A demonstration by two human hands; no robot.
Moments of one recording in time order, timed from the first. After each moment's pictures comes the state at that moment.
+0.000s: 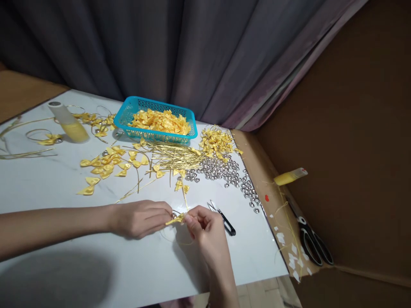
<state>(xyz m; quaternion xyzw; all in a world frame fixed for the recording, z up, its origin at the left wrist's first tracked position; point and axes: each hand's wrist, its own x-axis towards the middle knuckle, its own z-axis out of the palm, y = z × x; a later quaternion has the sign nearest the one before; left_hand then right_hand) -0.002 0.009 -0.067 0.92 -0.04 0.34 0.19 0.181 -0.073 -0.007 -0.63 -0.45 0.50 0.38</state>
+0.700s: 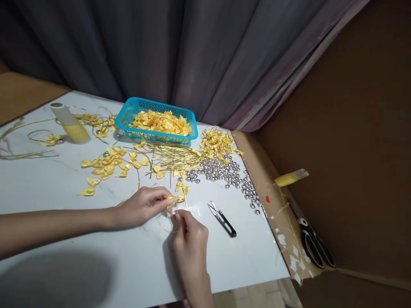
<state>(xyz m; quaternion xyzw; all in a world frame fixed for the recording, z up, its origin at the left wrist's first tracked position) 0.004 0.003 -0.041 0.78 0.33 0.28 0.45 0.150 -0.083 -0.033 -0.69 -0.56 0.28 0.36</state>
